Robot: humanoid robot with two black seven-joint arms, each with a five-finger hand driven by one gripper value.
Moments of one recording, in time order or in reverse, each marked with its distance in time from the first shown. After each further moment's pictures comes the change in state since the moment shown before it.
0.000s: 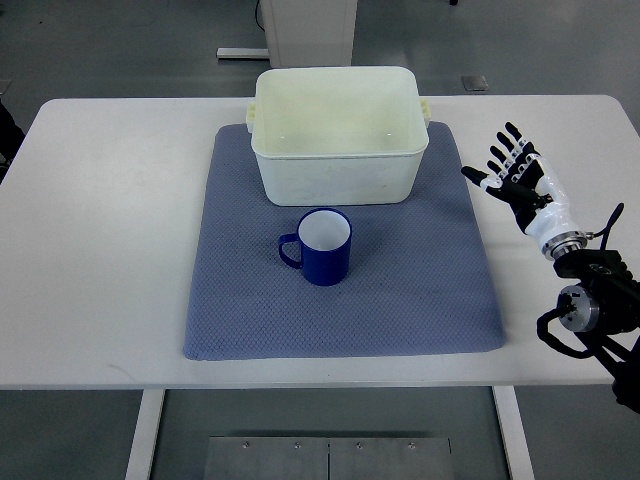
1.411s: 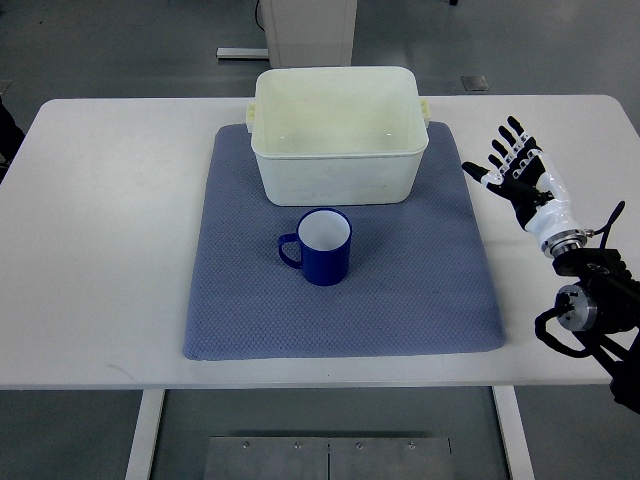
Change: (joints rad) left arm -0.003 0.000 -0.001 0.000 0.000 -0.006 0.000; right arm 0.004 0.005 -0.002 -0.005 0.000 0.000 0.037
